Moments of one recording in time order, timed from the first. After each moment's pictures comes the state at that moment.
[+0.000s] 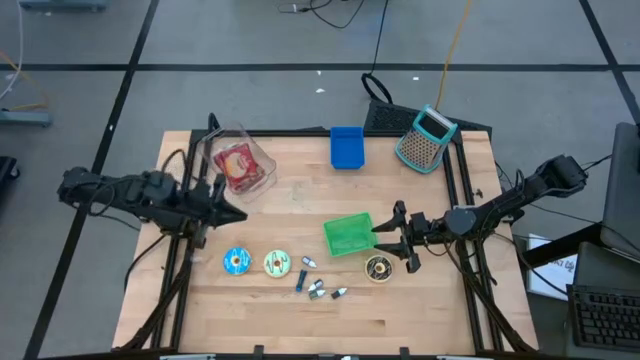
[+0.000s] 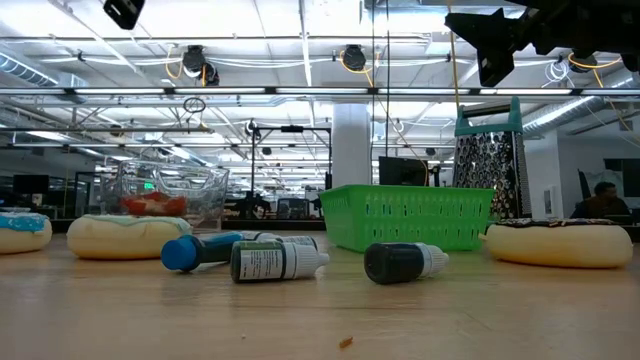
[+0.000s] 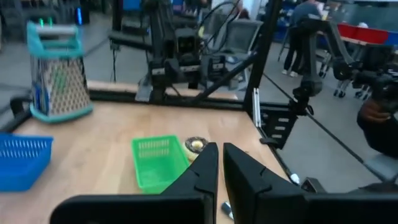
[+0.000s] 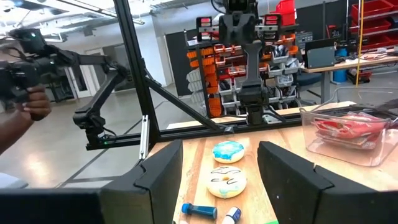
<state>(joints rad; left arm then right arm) -0.22 0.51 0.63 -0.23 -0.04 -0.16 0.39 1.07 0.27 0.92 0.26 0.17</state>
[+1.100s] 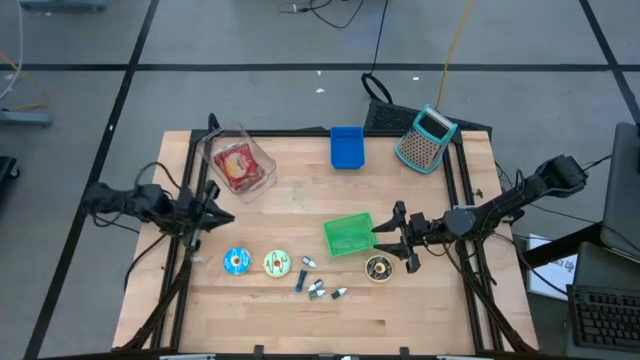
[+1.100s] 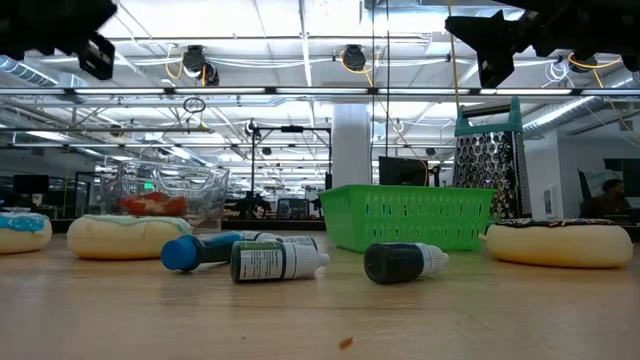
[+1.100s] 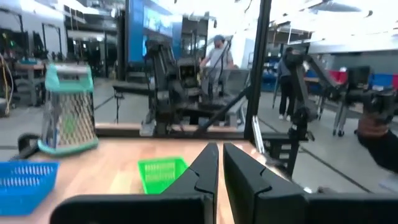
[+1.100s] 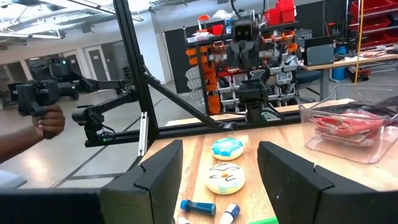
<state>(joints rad) -0.25 0.01 0.18 -0.04 -0.06 -0.07 0.39 1.07 0.27 0.91 0.26 0.17</state>
